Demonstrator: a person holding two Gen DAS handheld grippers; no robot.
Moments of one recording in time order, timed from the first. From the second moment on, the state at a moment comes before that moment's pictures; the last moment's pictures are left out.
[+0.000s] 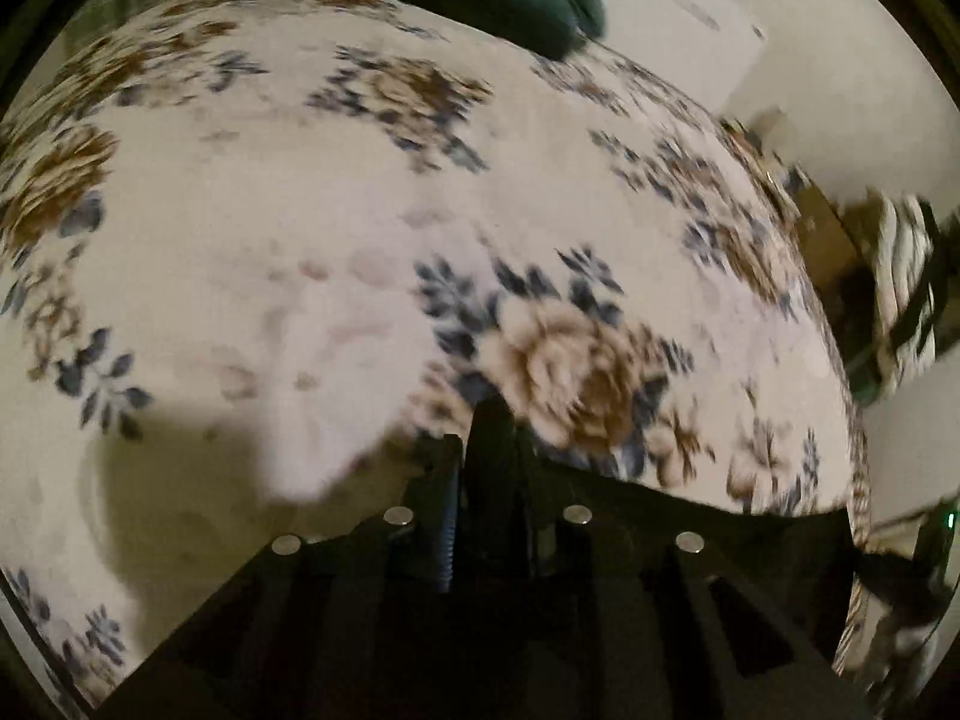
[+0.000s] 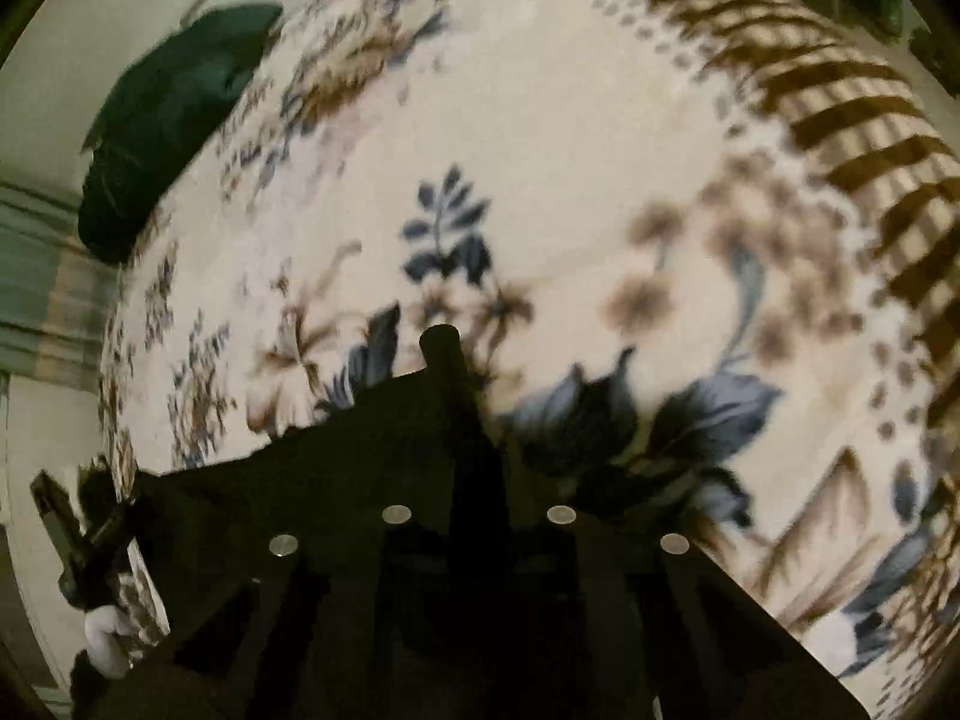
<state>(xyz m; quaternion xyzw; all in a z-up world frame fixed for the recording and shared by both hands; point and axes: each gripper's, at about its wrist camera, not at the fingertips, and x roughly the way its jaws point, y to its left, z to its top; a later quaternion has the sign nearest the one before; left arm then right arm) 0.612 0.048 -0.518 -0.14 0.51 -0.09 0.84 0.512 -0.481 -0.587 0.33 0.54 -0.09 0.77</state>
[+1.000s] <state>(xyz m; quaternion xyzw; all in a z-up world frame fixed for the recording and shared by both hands) 0.448 0.001 -0.501 -0.15 0.61 -0.10 0.78 0.262 -0.420 -0.619 0.59 0.50 -0.13 0.62</state>
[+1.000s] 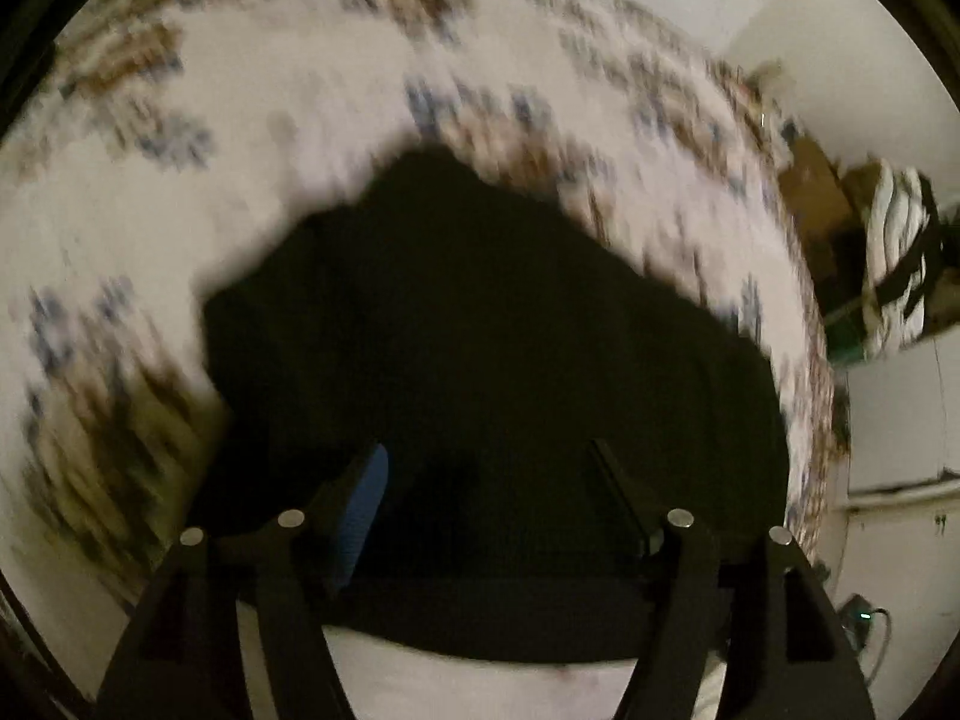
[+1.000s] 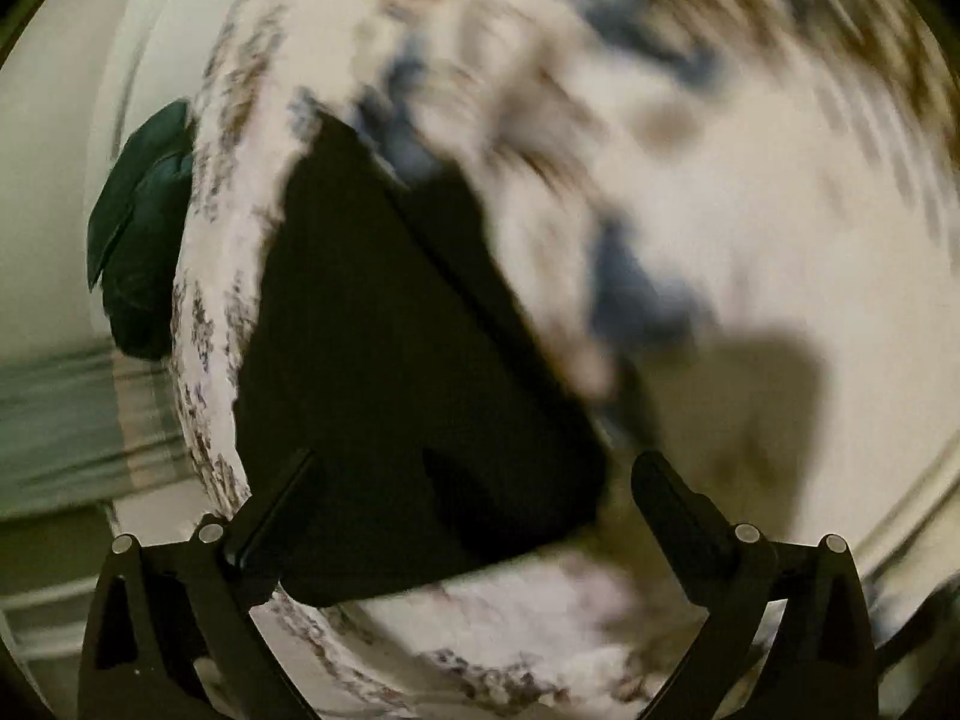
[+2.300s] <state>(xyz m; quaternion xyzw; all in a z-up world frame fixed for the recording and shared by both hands) 0.412 0.077 -0.502 -0.22 0.60 -0.11 0.76 0.390 -0.257 -0.511 0.31 0.38 -0.16 0.86</state>
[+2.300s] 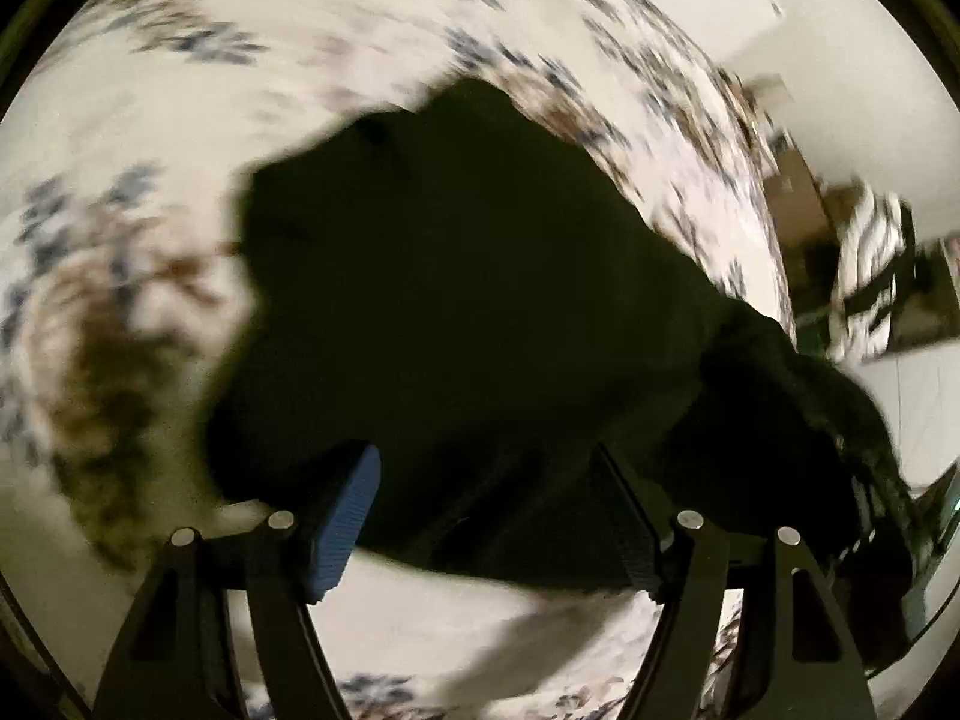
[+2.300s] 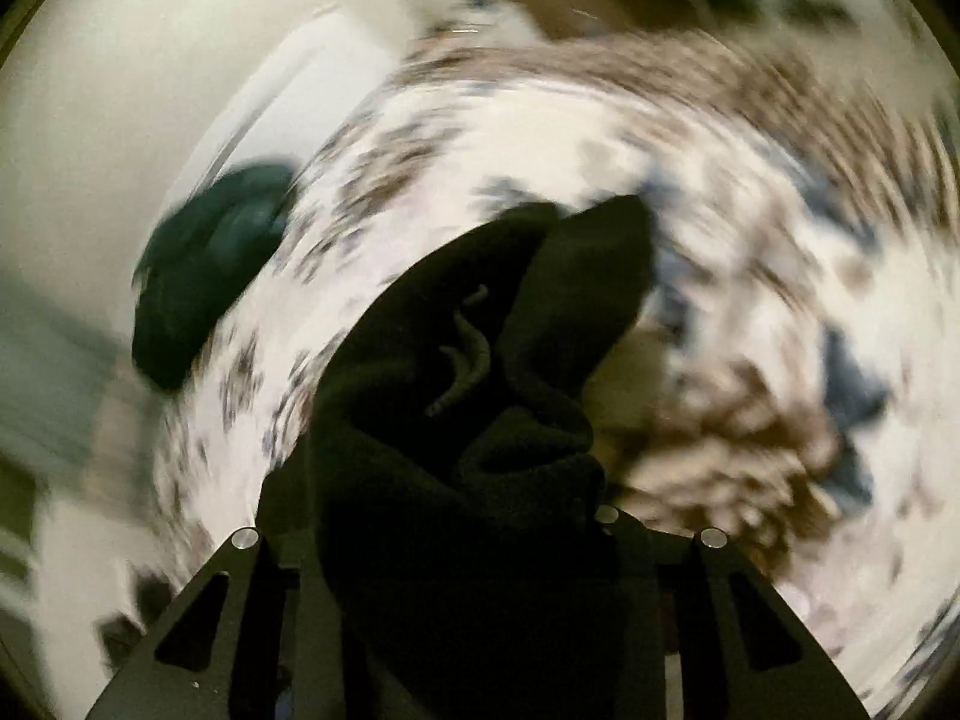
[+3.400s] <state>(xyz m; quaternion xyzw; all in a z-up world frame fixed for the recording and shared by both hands) 0.443 0.160 -0.496 -0.28 0.62 -0.14 0.72 0.340 -0.107 -0.537 0.24 0.58 0.08 0.77</state>
